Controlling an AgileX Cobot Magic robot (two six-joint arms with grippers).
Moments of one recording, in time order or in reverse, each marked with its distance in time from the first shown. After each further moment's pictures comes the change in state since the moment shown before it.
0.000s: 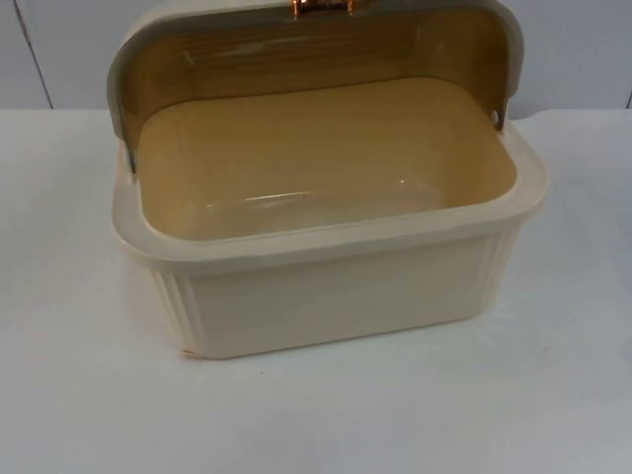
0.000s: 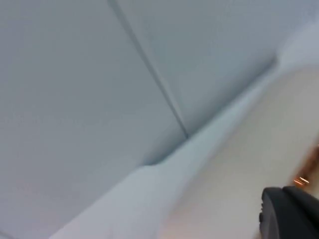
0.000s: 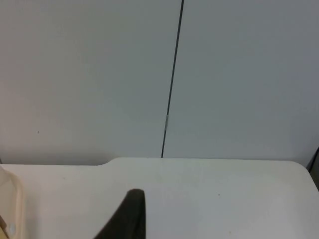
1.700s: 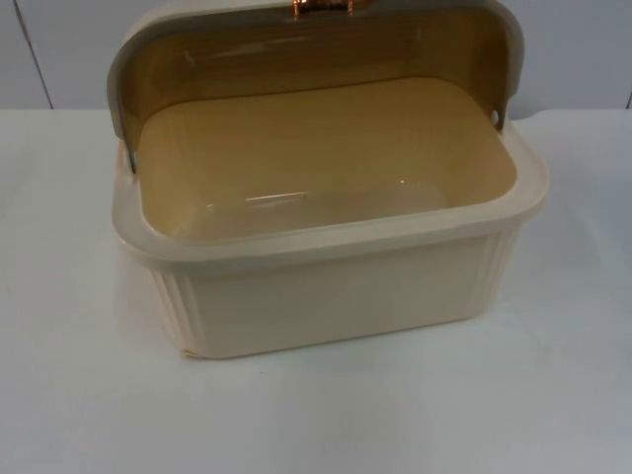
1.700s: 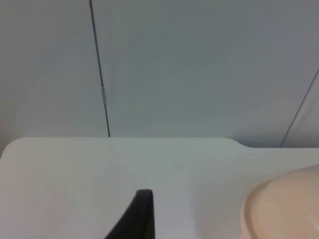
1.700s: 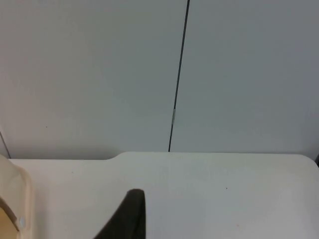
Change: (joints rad) right arm 0.000 0.000 0.000 0.027 0.017 -0.002; left arm 0.557 -0.229 0.245 -0.434 -0.044 0.064
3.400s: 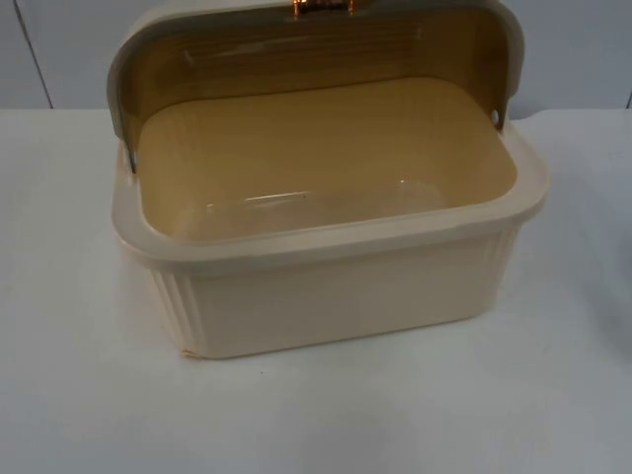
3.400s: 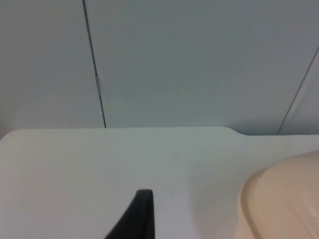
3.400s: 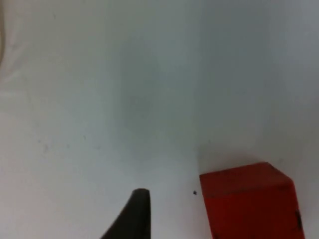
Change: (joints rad) right arm 0.000 0.735 0.428 0.229 -0.278 -0.046; left arm 0.000 0.000 0.000 -0.007 0.035 0.018
